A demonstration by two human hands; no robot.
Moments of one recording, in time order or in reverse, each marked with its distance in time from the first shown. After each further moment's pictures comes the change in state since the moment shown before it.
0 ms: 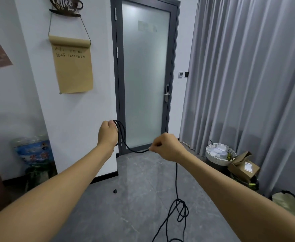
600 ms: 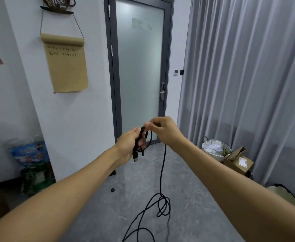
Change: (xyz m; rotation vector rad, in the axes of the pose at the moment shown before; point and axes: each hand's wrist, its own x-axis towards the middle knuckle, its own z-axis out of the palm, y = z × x) left_hand -0.054 0.012 0.029 -0.314 -0.636 -0.048; right_hand -0.006 -0.031 -0.031 0.445 0.150 -0.011
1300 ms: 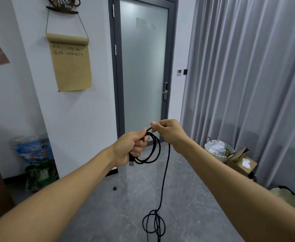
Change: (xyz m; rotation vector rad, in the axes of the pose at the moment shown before) left_hand -0.016 0.008 -0.012 -0.036 -0.243 -0.122; right_hand -0.001 0.014 -0.002 0.122 -0.010 0.161
